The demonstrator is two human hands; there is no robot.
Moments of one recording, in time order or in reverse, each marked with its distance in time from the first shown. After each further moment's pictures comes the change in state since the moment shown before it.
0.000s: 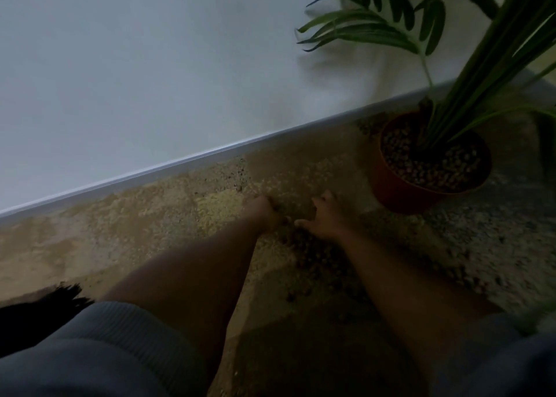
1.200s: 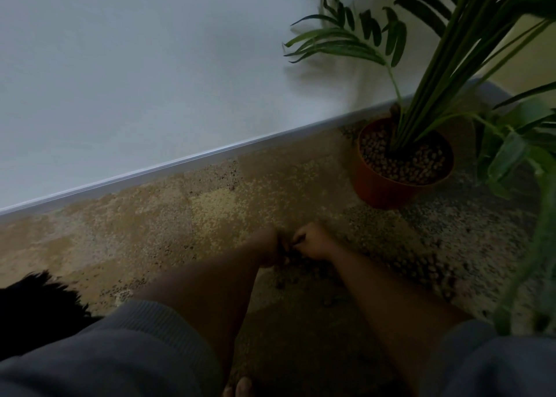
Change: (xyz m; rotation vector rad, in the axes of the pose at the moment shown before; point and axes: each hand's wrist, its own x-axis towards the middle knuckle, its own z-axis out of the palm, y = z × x) left_hand -0.050 -0.021 0.046 0.321 -0.321 0.230; right_hand -0.050 0.011 0.031 0.218 -0.111 -0.094
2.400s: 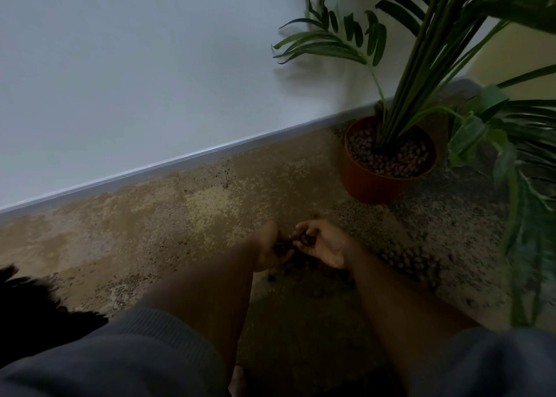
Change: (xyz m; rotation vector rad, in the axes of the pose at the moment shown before) left_hand -0.029 0.040 0.009 -1.401 -0.138 -0.330; right_hand -0.046 0.014 -0.019 1.396 -0.133 0.246
